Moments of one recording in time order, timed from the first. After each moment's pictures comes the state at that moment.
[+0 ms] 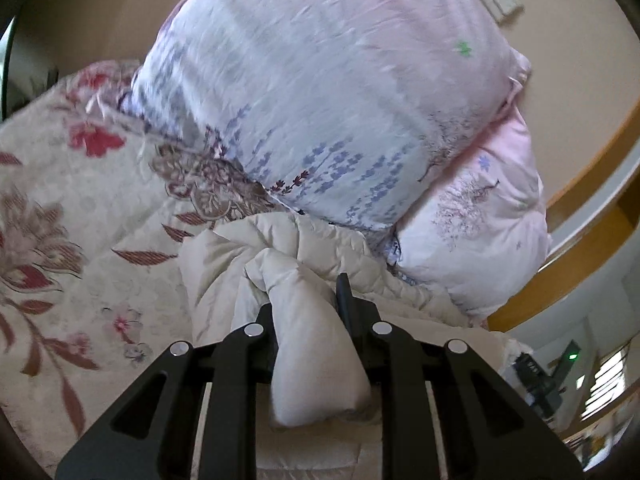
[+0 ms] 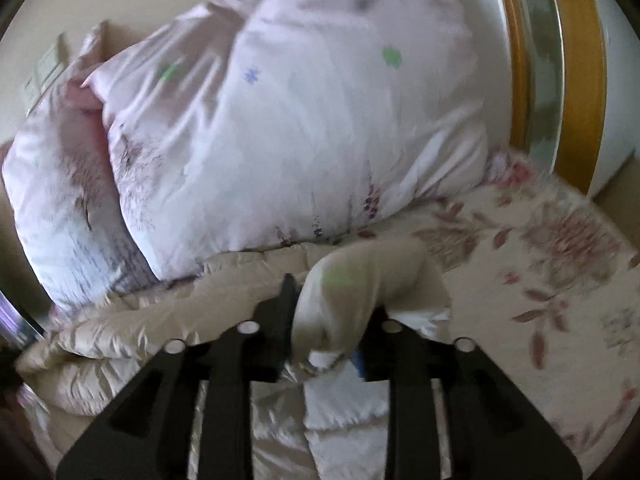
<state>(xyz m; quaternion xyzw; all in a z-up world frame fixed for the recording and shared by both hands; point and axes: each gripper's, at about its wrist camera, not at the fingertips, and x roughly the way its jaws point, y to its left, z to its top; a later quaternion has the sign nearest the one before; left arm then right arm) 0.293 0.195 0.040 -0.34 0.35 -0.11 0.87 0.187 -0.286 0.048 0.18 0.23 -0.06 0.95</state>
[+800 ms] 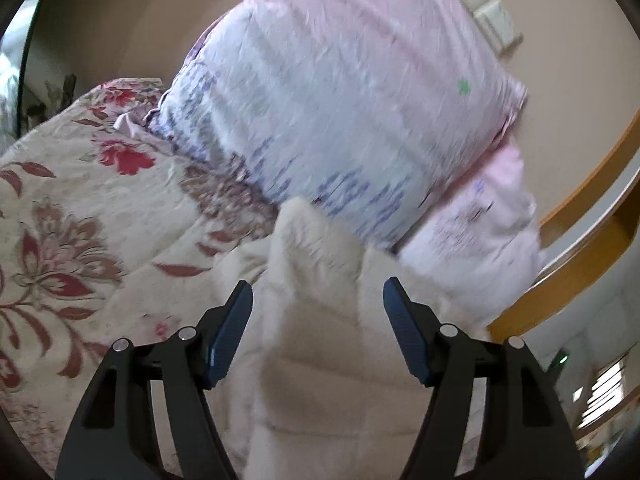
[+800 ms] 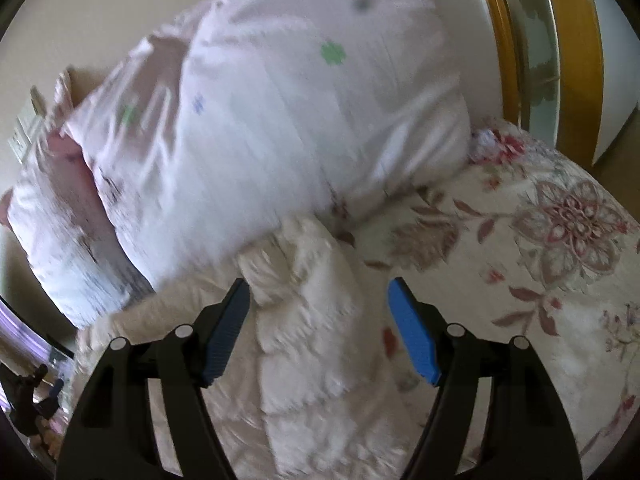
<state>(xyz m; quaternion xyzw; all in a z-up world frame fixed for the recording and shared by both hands) 0.269 0.214 0.056 -0.32 0.33 -0.09 0.88 0.178 -0.341 0.051 0.23 0.26 -0.05 0.94</state>
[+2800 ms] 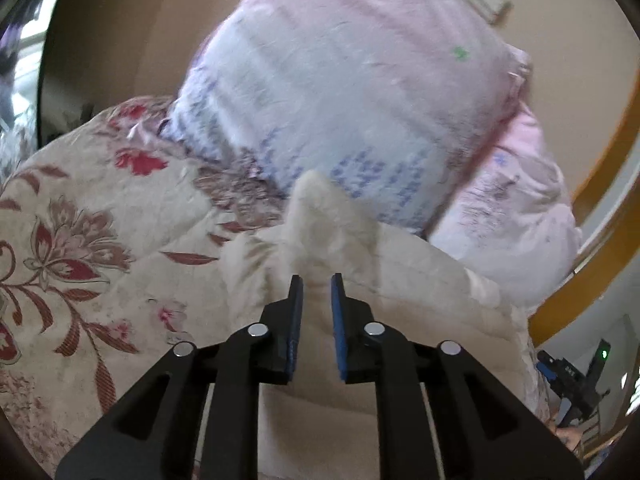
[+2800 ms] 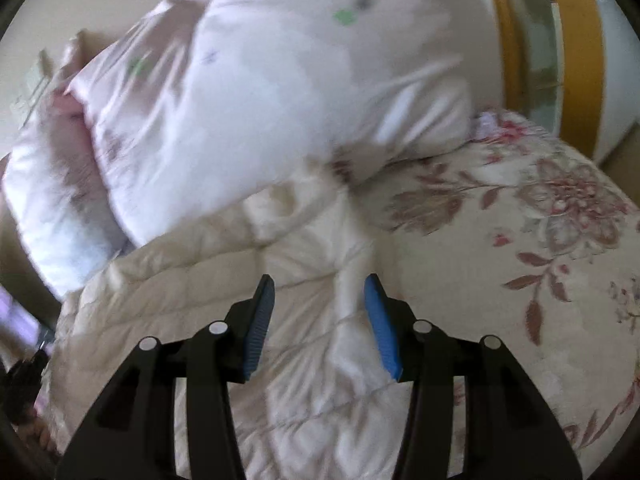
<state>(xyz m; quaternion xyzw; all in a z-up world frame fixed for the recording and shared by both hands) 0.256 0.174 0.047 -0.27 0.30 -0.05 0.91 0.168 -0.311 0.014 0.21 0.28 -0.04 0.94</state>
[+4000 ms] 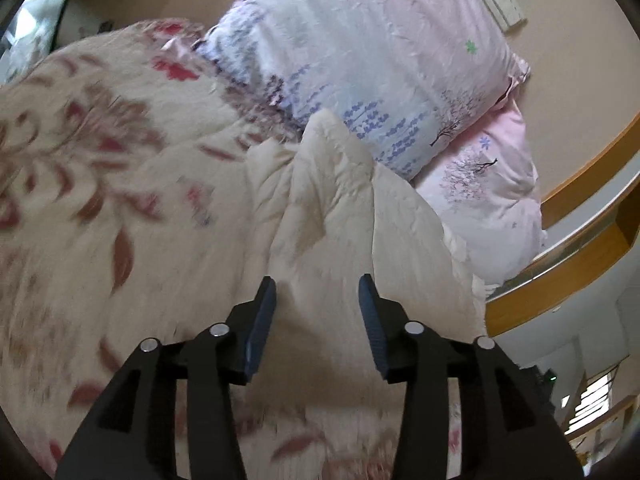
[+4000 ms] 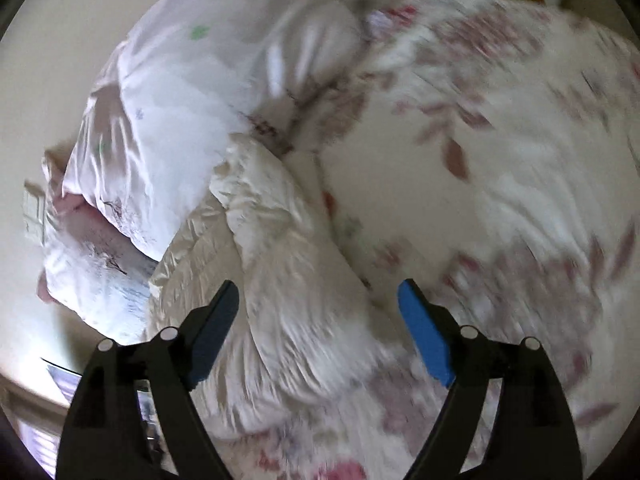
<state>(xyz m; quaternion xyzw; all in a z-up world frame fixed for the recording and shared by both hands) 0.185 0.201 0.003 -0.38 0.35 -0.09 0.85 0.075 -0.373 -0.033 0.46 0.30 -0.03 0.83</state>
